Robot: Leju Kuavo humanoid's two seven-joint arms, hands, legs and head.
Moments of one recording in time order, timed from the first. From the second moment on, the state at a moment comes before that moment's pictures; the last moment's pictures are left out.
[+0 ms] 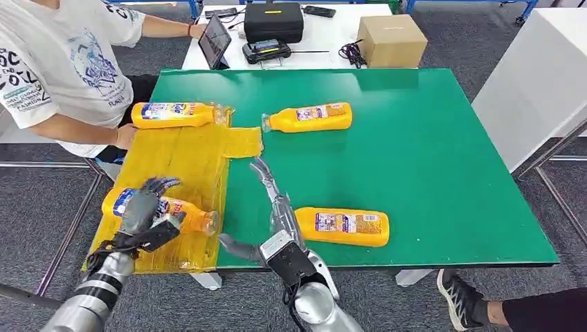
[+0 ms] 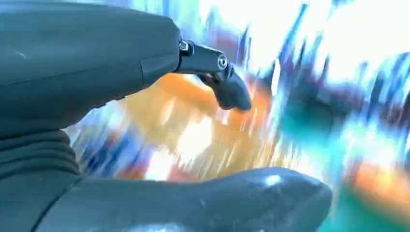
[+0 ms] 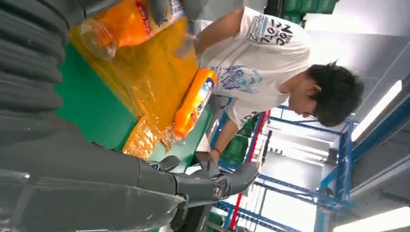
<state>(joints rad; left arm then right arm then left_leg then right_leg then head) -0.42 0.07 -0.05 -0.71 -0.71 0.57 -0.68 -0.14 0.27 0.66 -1.35 0.21 -0.22 -0.55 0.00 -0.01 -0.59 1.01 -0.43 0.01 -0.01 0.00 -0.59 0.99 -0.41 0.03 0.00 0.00</state>
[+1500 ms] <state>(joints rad) -0.14 -0.12 0.15 -1.16 -0.29 0.64 -0.68 0.00 -0.15 0.48 -1.46 0.79 -0.11 -0.04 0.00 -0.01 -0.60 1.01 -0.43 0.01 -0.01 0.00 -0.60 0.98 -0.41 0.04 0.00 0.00</state>
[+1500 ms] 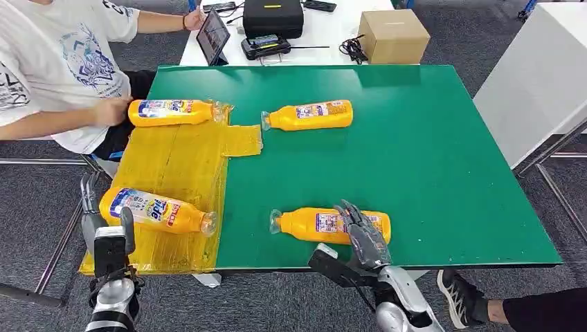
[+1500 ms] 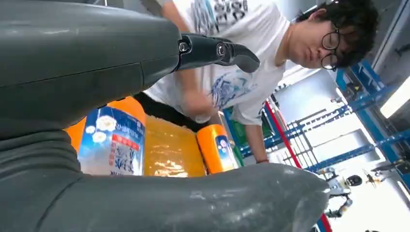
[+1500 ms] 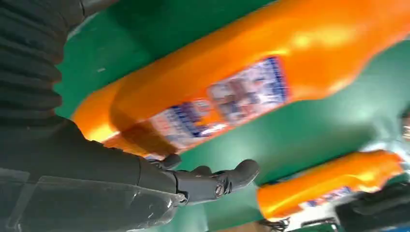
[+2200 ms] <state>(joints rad) -0.15 -0.13 0.08 -1.14 -0.32 0.62 -0.68 0.09 -0.27 0.44 -1.62 0.77 -0.12 -0.02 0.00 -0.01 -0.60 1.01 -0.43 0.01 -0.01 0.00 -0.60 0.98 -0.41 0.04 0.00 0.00</state>
